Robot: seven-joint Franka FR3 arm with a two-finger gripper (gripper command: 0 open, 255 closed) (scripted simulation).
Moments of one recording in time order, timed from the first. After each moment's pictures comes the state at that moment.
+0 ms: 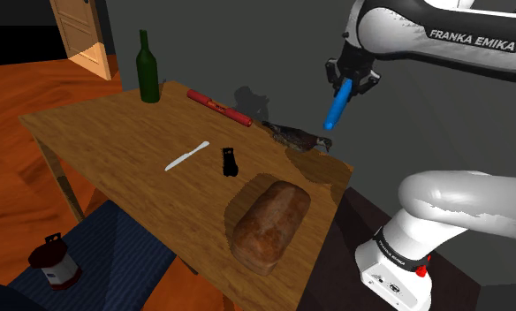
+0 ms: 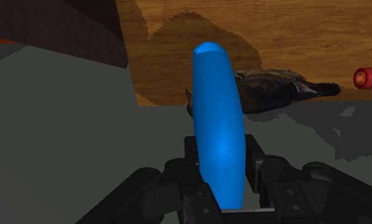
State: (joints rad) arm -0.47 -0.94 0.56 -2.43 0.02 1.77 1.16
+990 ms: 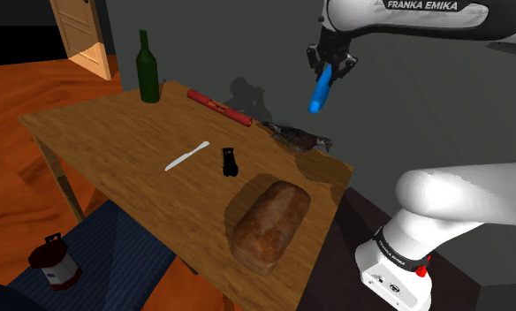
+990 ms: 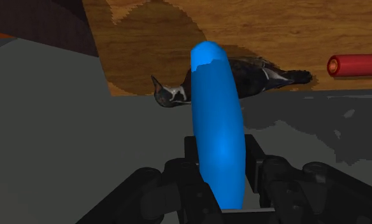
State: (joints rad) arm -0.60 -0.71 0.65 -2.24 -0.03 1.83 1.20
